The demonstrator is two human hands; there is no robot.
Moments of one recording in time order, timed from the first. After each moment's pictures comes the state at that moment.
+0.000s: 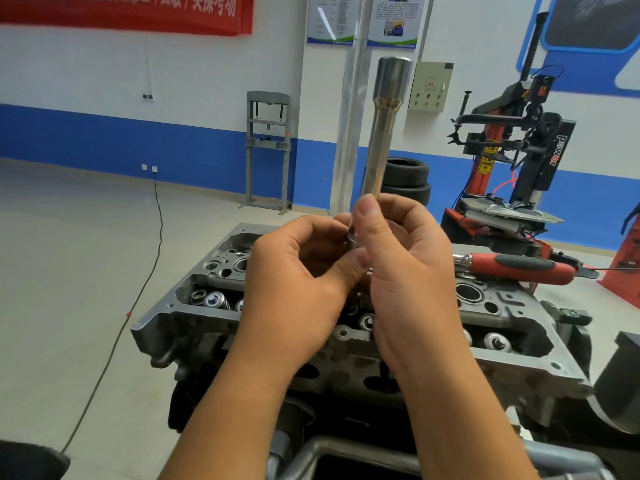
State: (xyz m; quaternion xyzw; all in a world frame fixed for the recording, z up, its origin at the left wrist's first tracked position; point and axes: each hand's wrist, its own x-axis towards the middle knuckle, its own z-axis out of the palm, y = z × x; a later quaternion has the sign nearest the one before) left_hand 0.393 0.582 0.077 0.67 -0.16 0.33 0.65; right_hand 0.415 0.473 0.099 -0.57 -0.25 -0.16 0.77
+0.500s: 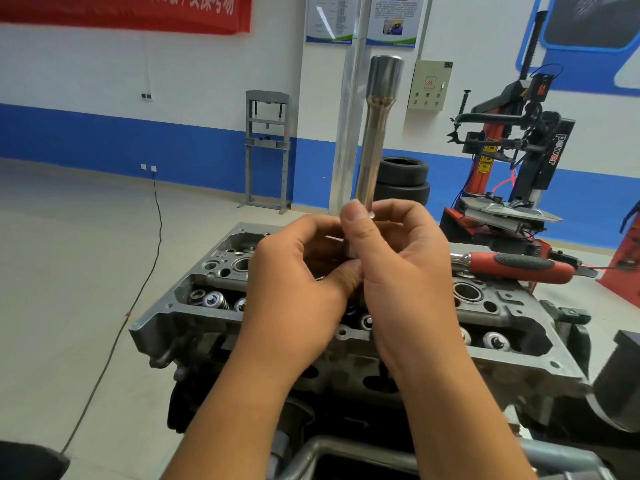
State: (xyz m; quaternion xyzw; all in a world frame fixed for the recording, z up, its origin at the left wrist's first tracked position) left_hand 0.391 0.580 0.078 0.69 -0.16 0.33 0.63; right_hand 0.413 0.474 0.098 -0.59 -0.24 -0.19 0.74
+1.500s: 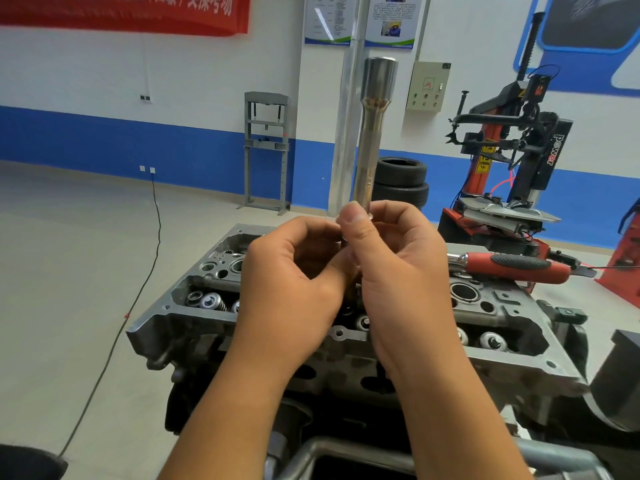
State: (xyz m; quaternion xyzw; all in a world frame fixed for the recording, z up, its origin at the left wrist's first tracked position) left_hand 0.394 0.582 0.074 0.66 -0.17 0.35 0.64; right_hand 0.412 0.473 0.100 -0.59 -0.24 -0.18 0.75
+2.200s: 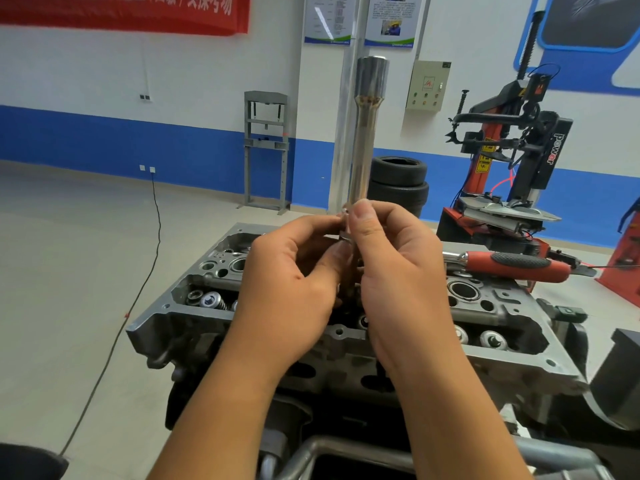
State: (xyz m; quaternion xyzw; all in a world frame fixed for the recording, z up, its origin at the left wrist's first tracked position) left_hand 0.393 0.586 0.076 0.67 -0.18 0.31 0.65; right_hand 0.412 0.475 0.100 -0.60 -0.25 -0.17 0.75
